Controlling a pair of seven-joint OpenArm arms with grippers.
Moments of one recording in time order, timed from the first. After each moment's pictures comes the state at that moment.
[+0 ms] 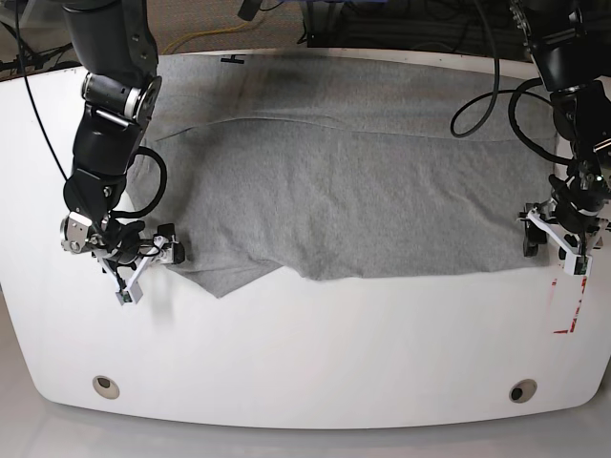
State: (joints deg) left arm -6.2 -24.2 -22.4 81.7 -16.5 -27.7 38.9; right arm 31.4 15.8 21.5 42.8 1.7 40.7 -42.2
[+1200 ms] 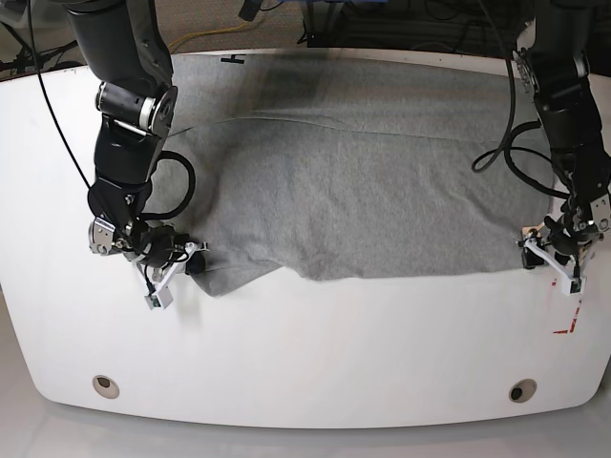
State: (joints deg) left arm -23.4 -24.3 -19.2 52.7 -9.1 -24.3 34.6; right arm 32.5 11.1 21.6 36.7 3.2 41.1 -38.0
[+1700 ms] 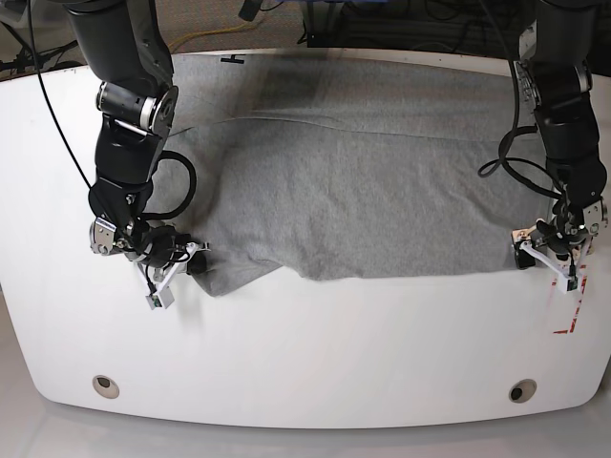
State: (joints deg) left arm -26.5 -24.6 -15.5 43.0 -9.1 -19.9 28.8; right arm 32.5 10.9 21.6 36.7 3.2 41.1 -38.0
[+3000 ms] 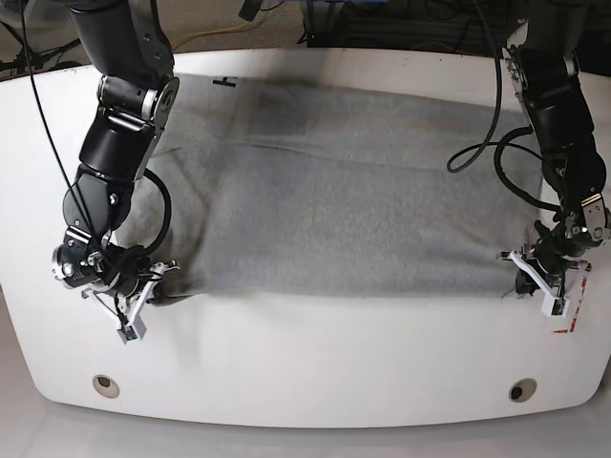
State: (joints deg) left arm -21.5 -21.6 -17.9 64.1 -10.0 -31.7 36.0; right arm 30.2 11.0 21.5 65.8 2.1 41.1 -58.0
